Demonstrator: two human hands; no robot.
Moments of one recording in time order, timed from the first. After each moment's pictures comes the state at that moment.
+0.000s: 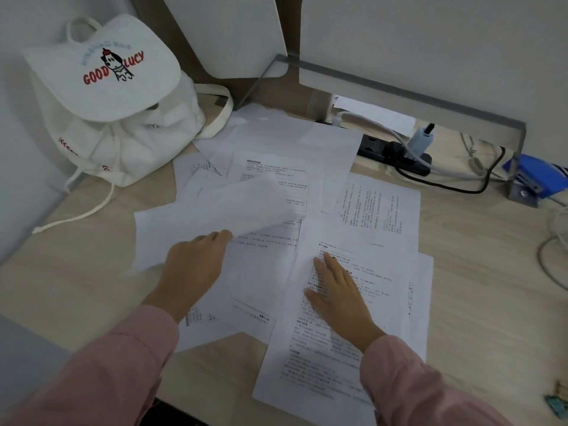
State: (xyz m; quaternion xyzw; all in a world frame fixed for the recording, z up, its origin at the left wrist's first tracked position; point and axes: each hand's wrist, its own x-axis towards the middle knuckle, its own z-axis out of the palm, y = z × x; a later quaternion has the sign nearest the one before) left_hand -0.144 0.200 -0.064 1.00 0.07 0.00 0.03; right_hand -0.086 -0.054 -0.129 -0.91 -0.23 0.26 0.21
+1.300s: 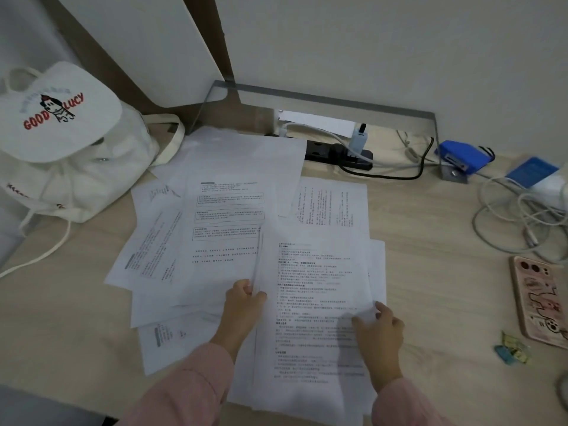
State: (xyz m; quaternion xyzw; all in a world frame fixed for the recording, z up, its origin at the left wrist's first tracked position) left_hand -0.139 0.069 -0.097 0.72 0.39 -0.17 0.55; right_hand -0.131 -0.135 -0.090 -0.83 0.31 0.18 0.42
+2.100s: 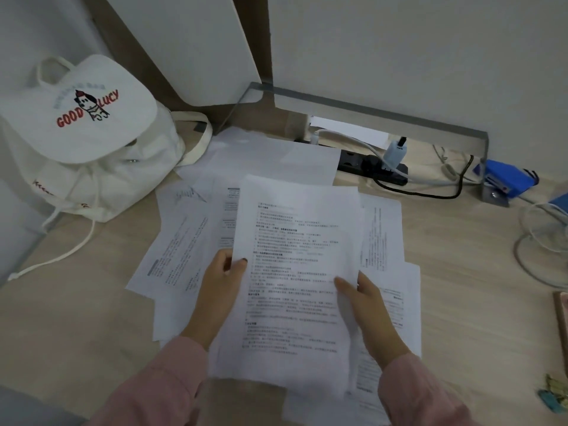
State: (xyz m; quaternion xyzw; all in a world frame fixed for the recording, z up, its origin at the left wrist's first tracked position) left_hand -0.117 0.148 -0.054 0.73 0.34 0.00 0.59; right_hand -0.070 -0.059 -0.071 -0.72 0.17 0.26 0.62
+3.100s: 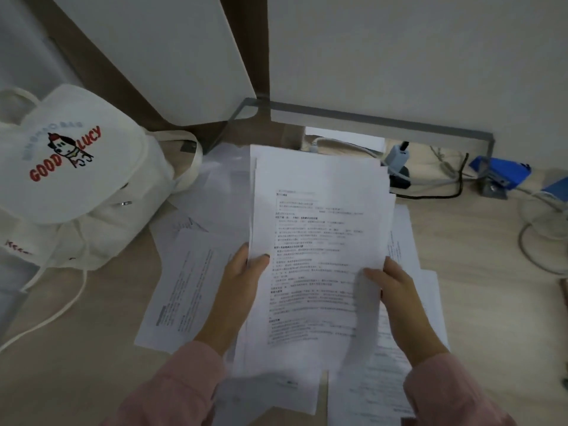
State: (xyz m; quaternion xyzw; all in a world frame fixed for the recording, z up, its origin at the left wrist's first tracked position) left_hand -0.065 0.185 -0.029 0.66 0.23 -0.05 0.71; right_hand -0.033 -0.025 -0.037 -0.73 0.20 0.16 0.63
